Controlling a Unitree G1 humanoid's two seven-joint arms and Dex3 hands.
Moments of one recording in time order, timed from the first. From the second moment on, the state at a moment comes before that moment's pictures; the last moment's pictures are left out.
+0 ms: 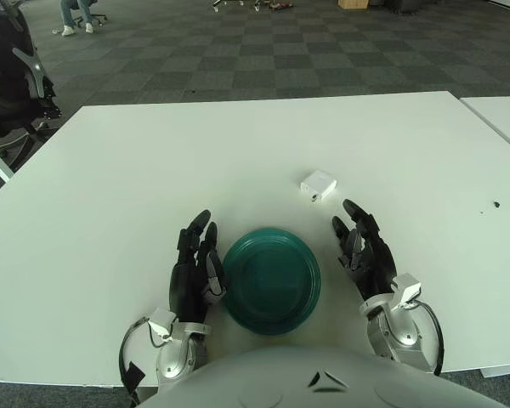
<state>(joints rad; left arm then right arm) 0.59 -0.14 -0.13 -0.06 -0.21 -0.38 -0.11 0.50 0.08 0.11 -0.27 0.11 0.02 0.03</state>
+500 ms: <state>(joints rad) 0.59 -0.14 -0.13 -0.06 -0.22 -0.38 -0.11 0.49 0.07 0.08 -0.30 0.14 0.08 0.03</state>
